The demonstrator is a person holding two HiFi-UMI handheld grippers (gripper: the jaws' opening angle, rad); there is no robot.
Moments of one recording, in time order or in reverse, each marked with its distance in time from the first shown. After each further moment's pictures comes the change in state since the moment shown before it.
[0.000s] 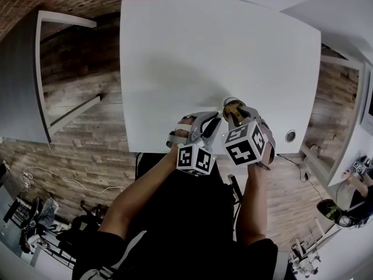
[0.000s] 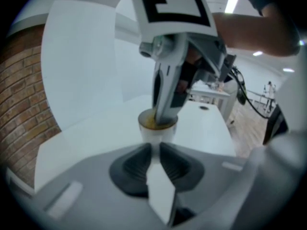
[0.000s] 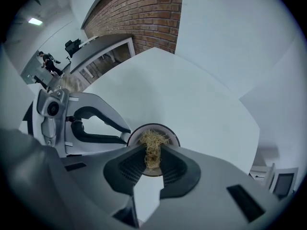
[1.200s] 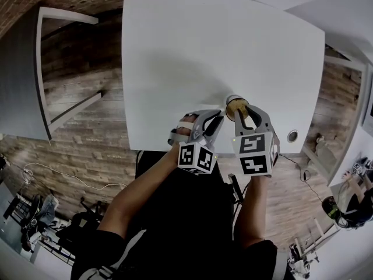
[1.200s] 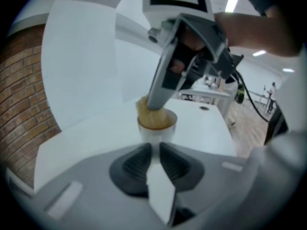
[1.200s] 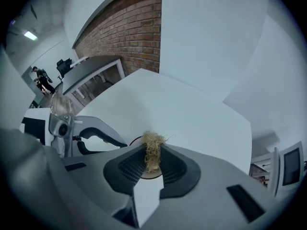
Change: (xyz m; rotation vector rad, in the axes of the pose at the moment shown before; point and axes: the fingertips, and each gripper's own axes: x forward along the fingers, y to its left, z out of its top) left arm 0.000 0.002 0.002 0.000 -0.008 0.001; right arm -0.029 -0.016 0.014 0.149 -0.199 -0.072
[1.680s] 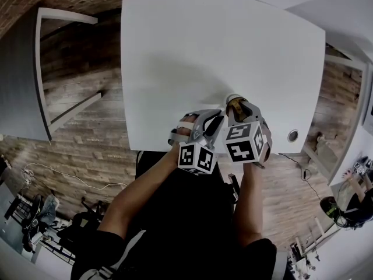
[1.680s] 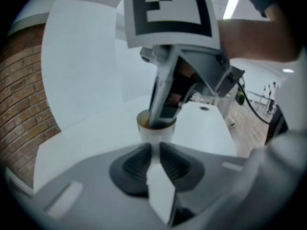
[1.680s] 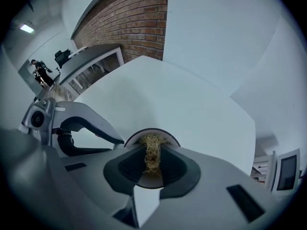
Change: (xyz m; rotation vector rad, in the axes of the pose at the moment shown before) left arm 0.001 -0.001 0.001 -0.002 0.000 -0.001; right arm 0.035 0.007 -0.012 -0.036 0.095 -0.017
